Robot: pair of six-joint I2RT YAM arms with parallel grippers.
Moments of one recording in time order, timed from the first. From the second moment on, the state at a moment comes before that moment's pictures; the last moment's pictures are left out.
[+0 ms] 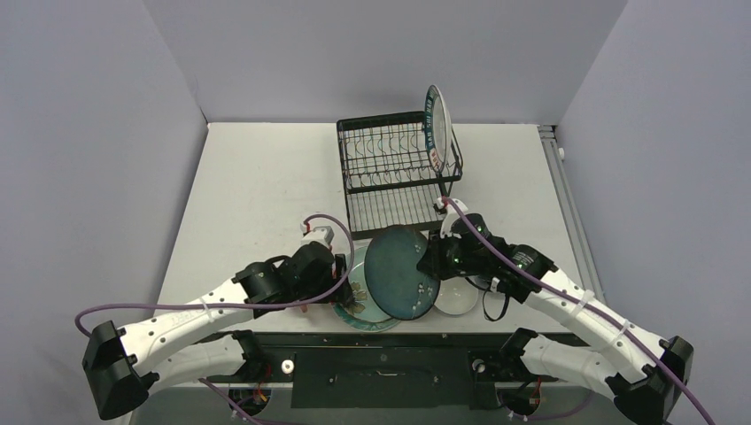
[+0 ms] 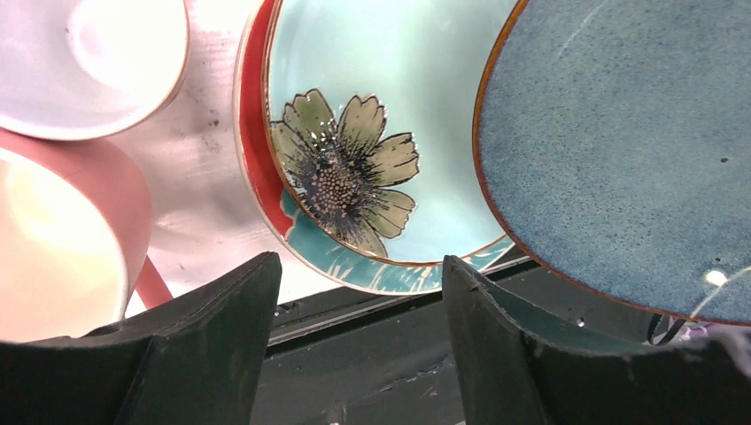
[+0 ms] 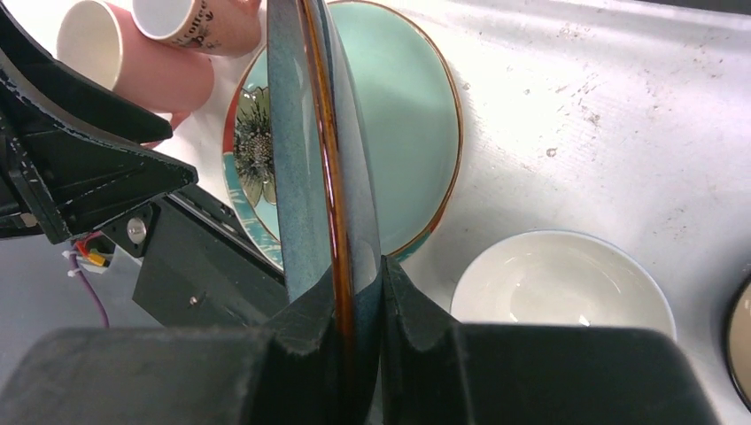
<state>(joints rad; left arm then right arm) -0.96 0.97 0.69 -0.66 -0.19 -0.88 0.79 0.95 0.85 -0.62 -0.07 0.51</state>
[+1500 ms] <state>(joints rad) -0.90 0.69 0.87 -0.80 -0.13 -0.48 0.79 1.26 1.77 -0.90 0.22 0.42</state>
